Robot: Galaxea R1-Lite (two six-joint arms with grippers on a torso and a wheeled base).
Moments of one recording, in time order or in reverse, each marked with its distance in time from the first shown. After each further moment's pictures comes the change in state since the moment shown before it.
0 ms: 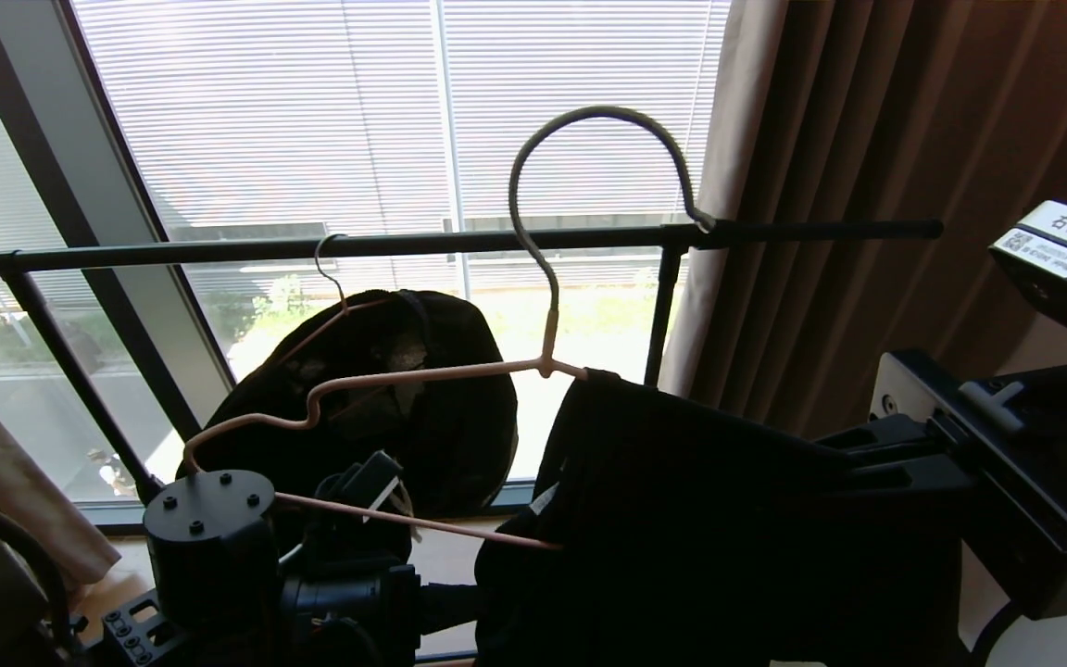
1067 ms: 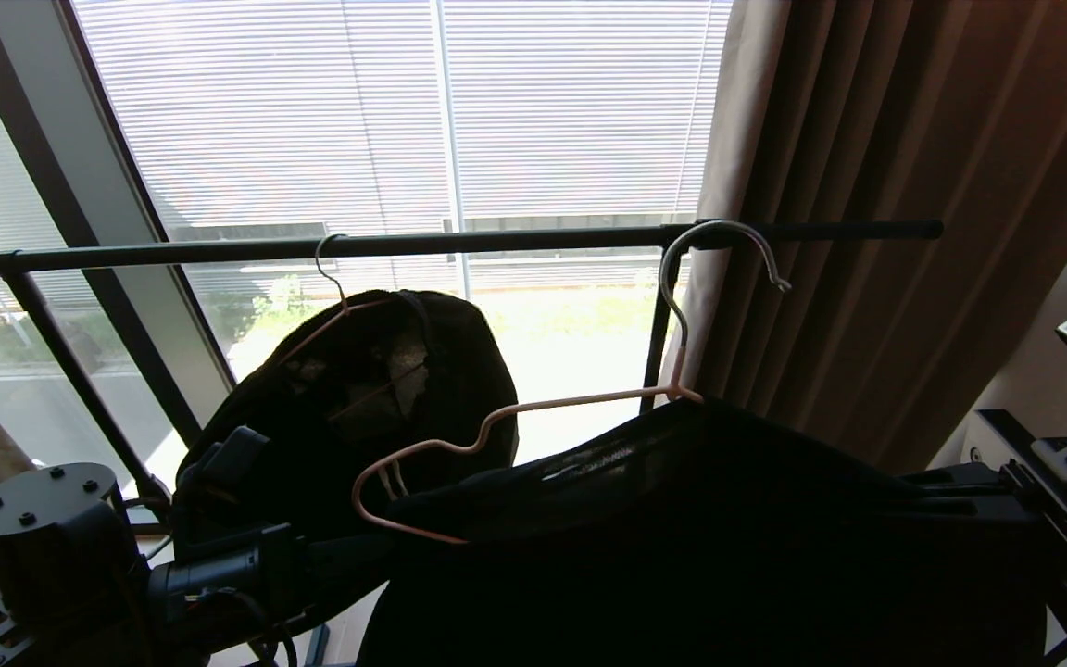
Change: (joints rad) left arm 0.252 -0.150 0.114 -0.011 -0.001 0.007; right arm -0.296 -0.092 0.241 -0.082 0.060 -0.006
